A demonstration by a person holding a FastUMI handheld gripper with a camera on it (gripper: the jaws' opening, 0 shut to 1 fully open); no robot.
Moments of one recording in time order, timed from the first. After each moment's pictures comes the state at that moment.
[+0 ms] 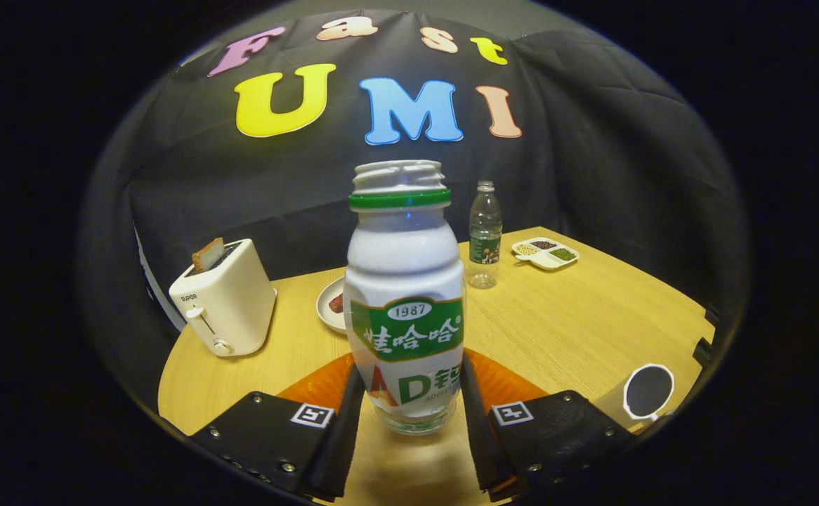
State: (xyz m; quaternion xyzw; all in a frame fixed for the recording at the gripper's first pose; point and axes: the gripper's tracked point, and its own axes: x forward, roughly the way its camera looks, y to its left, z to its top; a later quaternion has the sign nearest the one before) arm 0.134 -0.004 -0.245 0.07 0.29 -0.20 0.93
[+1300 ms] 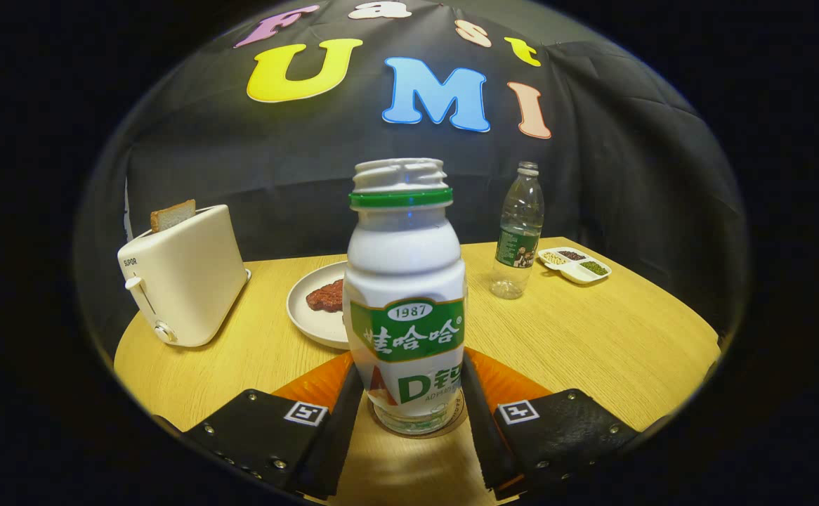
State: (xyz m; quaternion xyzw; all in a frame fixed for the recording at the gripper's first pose) arm 0.195 -0.028 -0.320 0.03 0.30 -0.19 0.94
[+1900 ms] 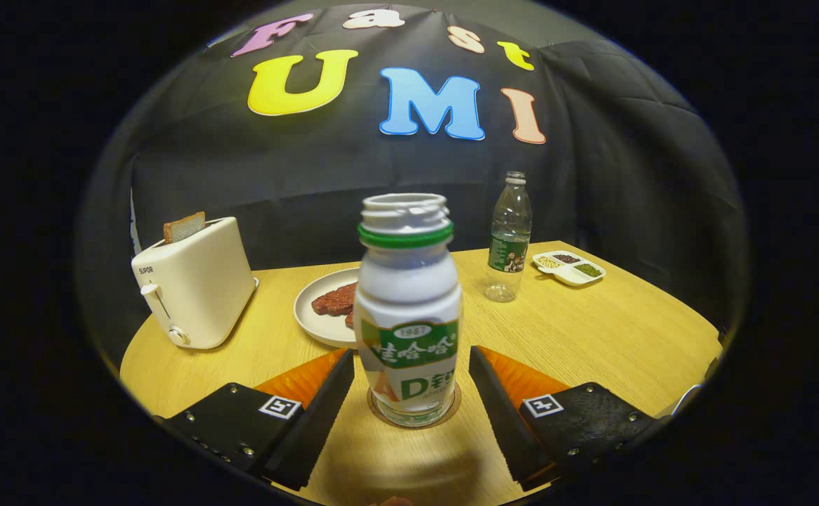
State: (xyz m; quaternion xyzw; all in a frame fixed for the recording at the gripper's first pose) arm 0.176 -0.026 -0.298 0.03 0.28 -0.18 0.94
